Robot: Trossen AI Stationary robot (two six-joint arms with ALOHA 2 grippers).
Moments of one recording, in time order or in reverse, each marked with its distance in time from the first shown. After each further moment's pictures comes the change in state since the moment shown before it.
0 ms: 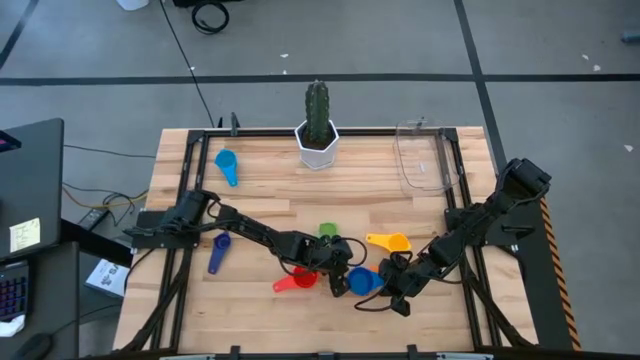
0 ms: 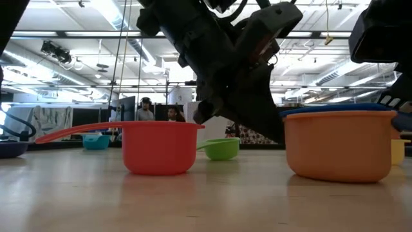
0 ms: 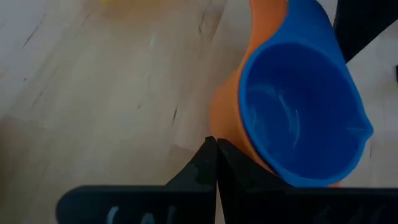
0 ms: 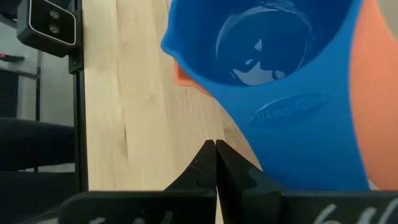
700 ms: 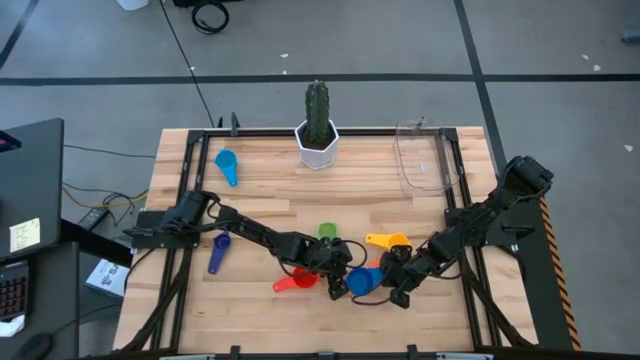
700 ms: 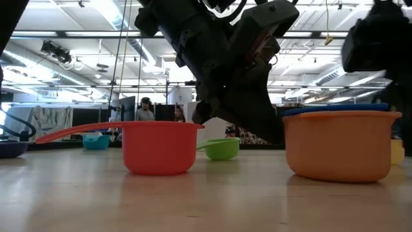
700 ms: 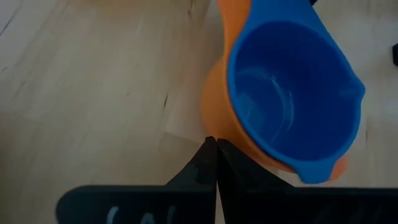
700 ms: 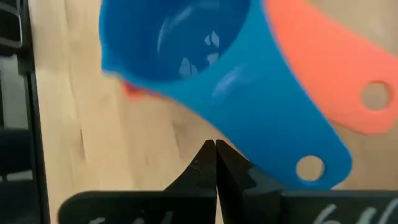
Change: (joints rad) left arm -0.002 0.000 0.000 -0.018 0.033 0.025; right arm -0.046 -0.045 0.000 -0.149 0.016 0.003
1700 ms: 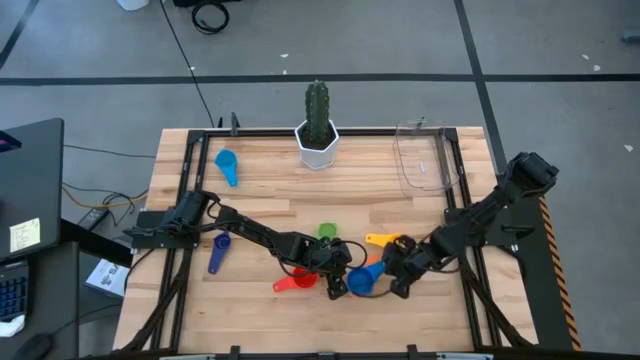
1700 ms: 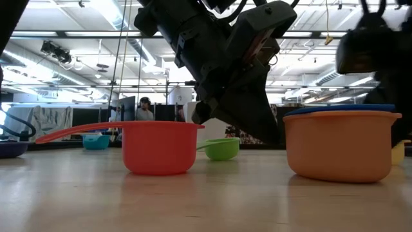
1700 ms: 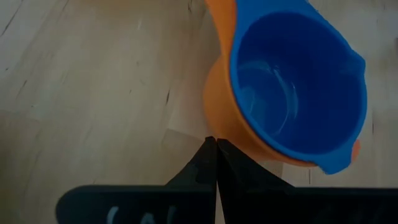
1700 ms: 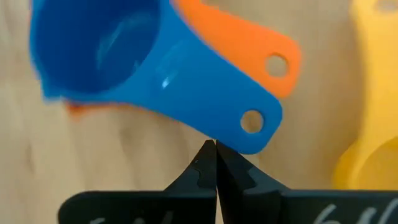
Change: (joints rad) left arm 0.000 0.000 0.000 -0.012 0.000 0.025; right arm -0.036 -0.058 0.000 -0.156 0.071 -0.006
